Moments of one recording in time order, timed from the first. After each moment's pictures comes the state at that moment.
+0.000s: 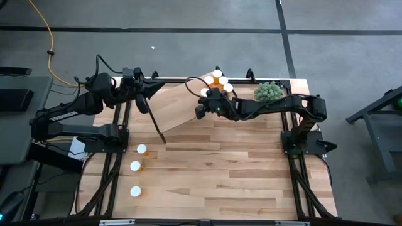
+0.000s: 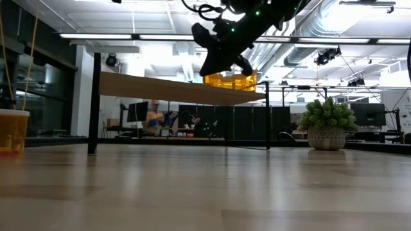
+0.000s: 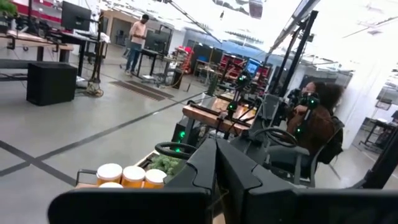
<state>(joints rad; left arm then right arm) 0.40 0.80 0.95 -0.05 -0.03 -0.27 -0.13 1.73 1.22 -0.01 0.49 0.54</state>
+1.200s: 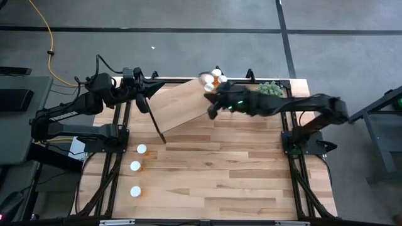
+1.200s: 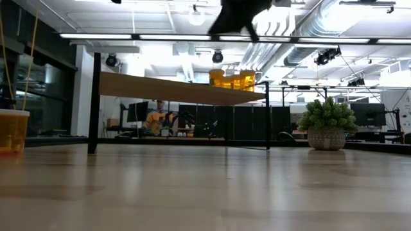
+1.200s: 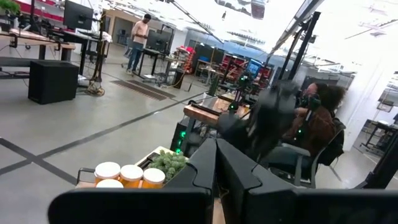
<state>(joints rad) 0.40 0.80 0.95 -0.06 -0.04 -0.28 -0.11 1.48 1.22 -0.08 0.35 0.33</state>
